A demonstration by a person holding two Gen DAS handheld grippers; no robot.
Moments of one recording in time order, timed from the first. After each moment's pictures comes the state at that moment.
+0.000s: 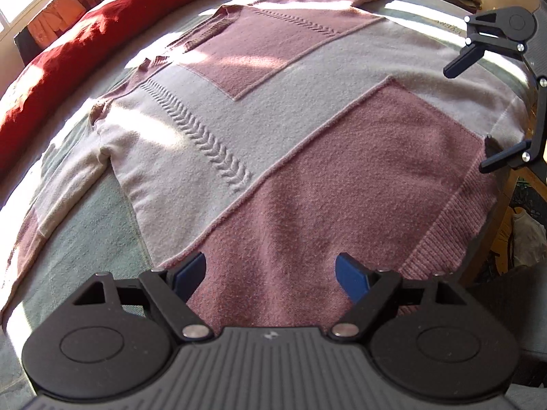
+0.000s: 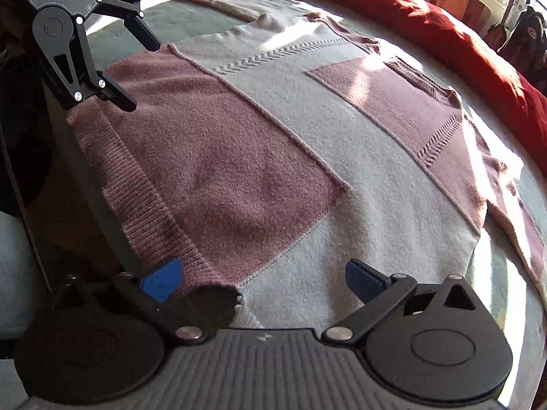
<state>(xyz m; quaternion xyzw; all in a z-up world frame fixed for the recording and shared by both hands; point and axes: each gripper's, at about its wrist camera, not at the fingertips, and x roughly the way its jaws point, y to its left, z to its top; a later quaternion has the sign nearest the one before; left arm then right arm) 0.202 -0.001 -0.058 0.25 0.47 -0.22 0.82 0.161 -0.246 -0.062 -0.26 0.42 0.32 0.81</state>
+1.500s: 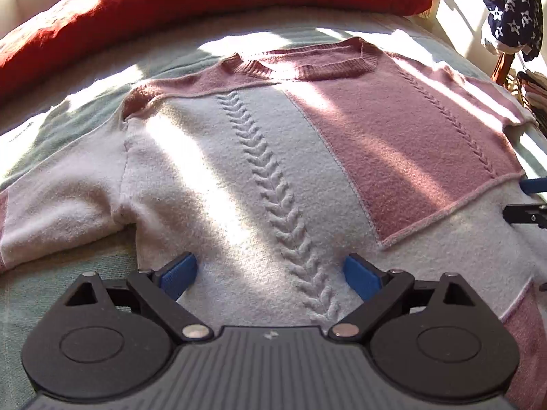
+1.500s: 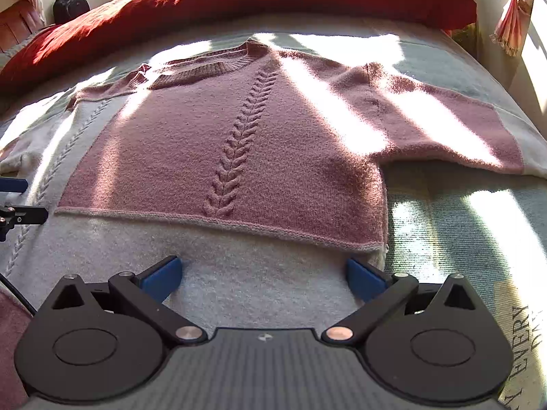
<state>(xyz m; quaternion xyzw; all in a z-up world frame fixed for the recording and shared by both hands) 0.370 0.024 -0.082 0.05 0.47 -0.14 0.87 0.329 -0.335 -0.093 0.03 0.47 0.10 0.88</state>
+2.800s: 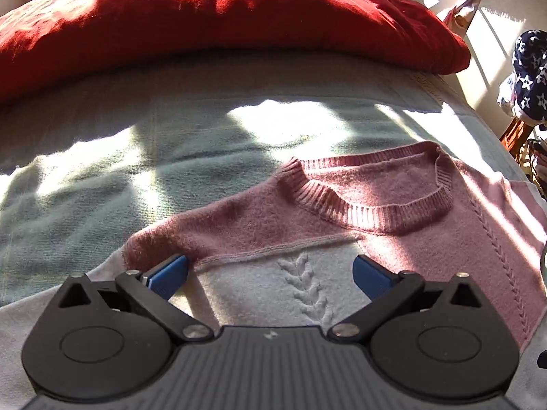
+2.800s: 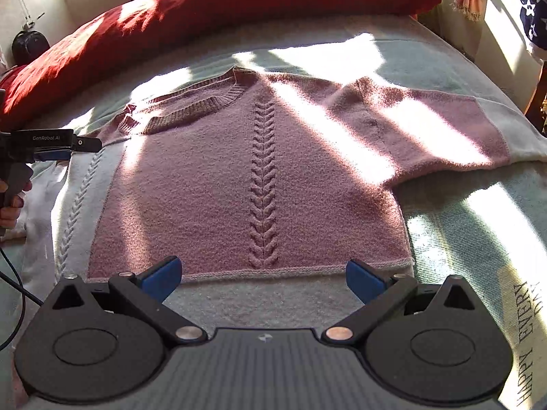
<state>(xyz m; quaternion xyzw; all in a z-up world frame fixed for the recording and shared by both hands) 0.545 0.045 -0.083 -0.01 0.47 -0.16 0.87 0.354 -0.296 -0.054 0.09 0.48 0.02 0.87</state>
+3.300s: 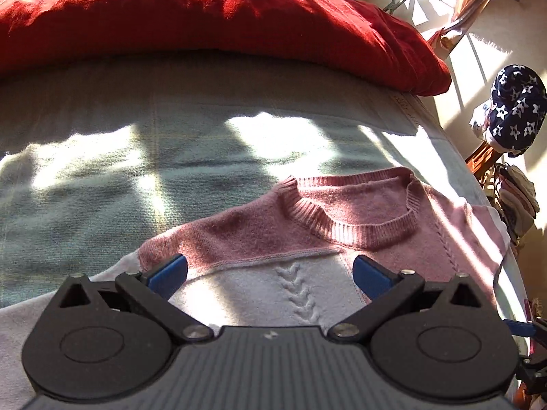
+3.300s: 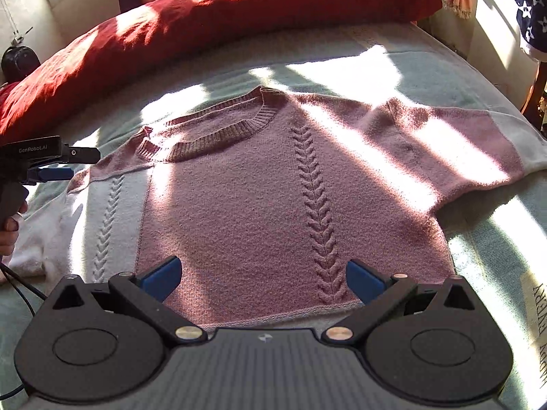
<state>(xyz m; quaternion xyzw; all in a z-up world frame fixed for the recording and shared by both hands) 0.548 0.079 -0.058 -0.08 0.49 -0.21 0.84 0.376 -0.251 -0.034 0.10 0.48 0.00 0.87</state>
